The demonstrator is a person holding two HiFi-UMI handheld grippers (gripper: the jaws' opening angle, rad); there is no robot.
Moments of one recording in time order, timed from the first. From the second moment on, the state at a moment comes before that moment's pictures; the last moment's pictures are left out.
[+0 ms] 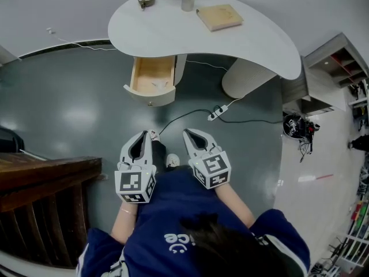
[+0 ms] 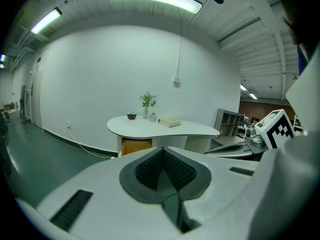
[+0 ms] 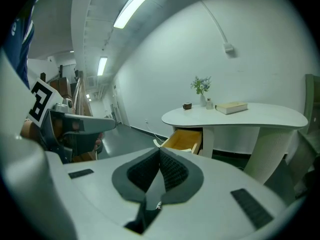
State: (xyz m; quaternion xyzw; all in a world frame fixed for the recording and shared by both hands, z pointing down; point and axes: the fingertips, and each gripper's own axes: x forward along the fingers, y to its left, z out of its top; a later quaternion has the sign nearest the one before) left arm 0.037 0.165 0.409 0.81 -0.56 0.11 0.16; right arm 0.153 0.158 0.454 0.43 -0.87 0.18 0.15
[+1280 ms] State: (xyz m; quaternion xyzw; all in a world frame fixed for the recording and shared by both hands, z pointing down) left arm -0.023 -0.061 0.440 0.87 -0.45 0.13 0.17; right arm 0.083 -0.041 0.481 0.49 -0.82 0.22 0.21
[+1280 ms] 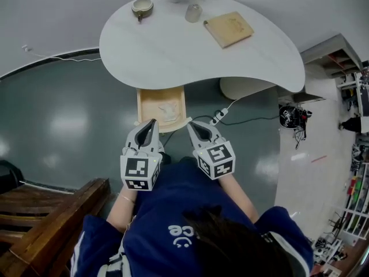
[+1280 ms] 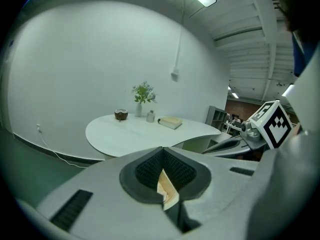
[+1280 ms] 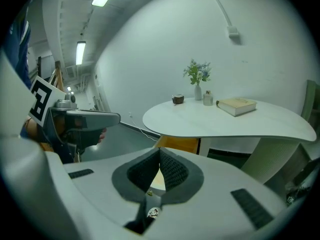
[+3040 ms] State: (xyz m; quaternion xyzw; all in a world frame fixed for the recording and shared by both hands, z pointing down) left arm -0.088 -0.111 0.449 0.73 -0.64 0.13 0.23; right arm 0.034 -0.112 0.610 0.11 -0.85 0.16 0.48
